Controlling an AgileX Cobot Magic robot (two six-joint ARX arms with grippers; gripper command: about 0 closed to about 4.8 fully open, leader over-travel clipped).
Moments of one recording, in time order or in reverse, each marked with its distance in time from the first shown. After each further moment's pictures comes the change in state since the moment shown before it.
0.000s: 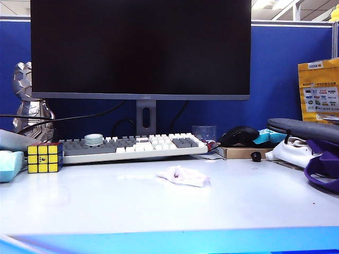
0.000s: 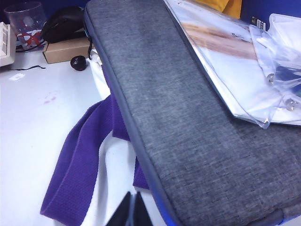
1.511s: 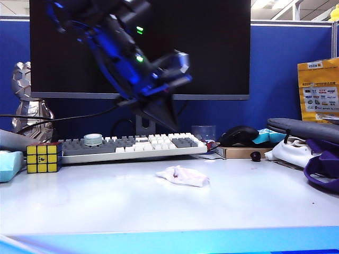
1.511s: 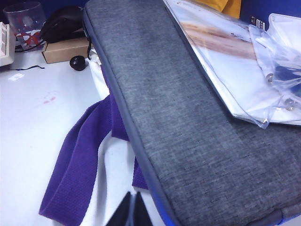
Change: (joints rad) left arm -0.676 1.823 1.320 -0.326 -0.026 0.583; right arm 0.000 0.000 0.000 0.000 0.000 0.000
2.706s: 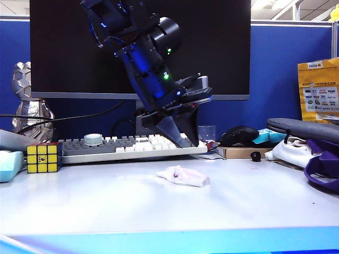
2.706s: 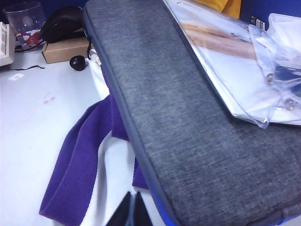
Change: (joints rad) left arm -0.041 0.217 0.273 -0.195 -0.047 -0.007; right arm 0.000 0.000 0.000 0.000 0.000 0.000
